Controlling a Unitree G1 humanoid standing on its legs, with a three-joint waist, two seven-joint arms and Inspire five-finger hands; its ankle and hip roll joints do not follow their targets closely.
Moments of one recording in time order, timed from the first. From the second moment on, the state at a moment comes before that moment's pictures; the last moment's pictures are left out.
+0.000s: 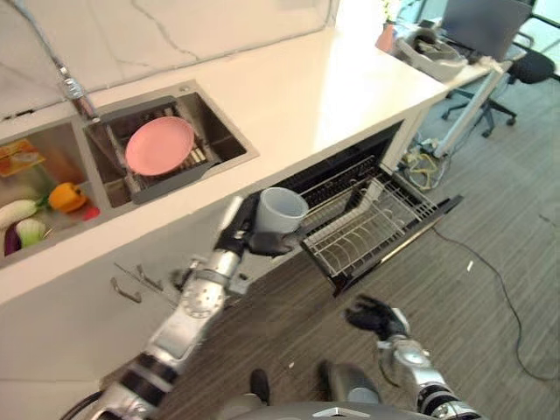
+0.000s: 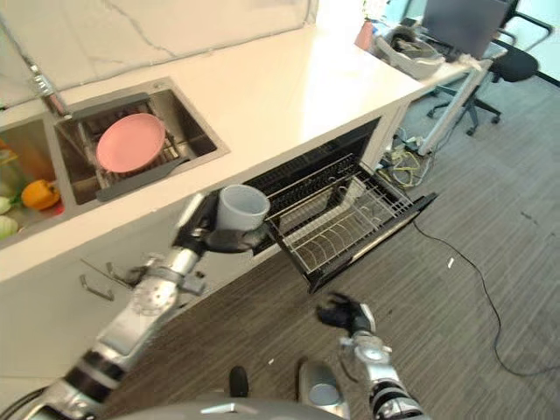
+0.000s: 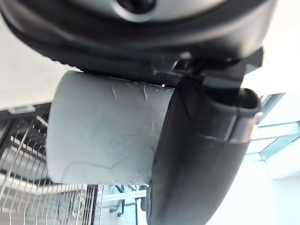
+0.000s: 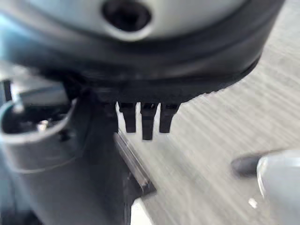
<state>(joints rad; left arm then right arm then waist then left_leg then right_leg) -0.10 0.53 -0.36 -0.05 -0.23 -0.12 0.20 -0.10 -0.21 0.09 1.03 0.34 -0.09 -0.14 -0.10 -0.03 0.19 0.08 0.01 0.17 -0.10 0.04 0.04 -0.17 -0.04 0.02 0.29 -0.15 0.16</state>
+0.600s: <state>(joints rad) -0.09 0.38 -0.12 -0.19 -0.09 -0.13 0.20 0.14 -0.53 -0.22 -0.11 0.38 -0.13 -0.07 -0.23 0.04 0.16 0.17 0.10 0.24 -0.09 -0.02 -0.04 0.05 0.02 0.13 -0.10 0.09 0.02</state>
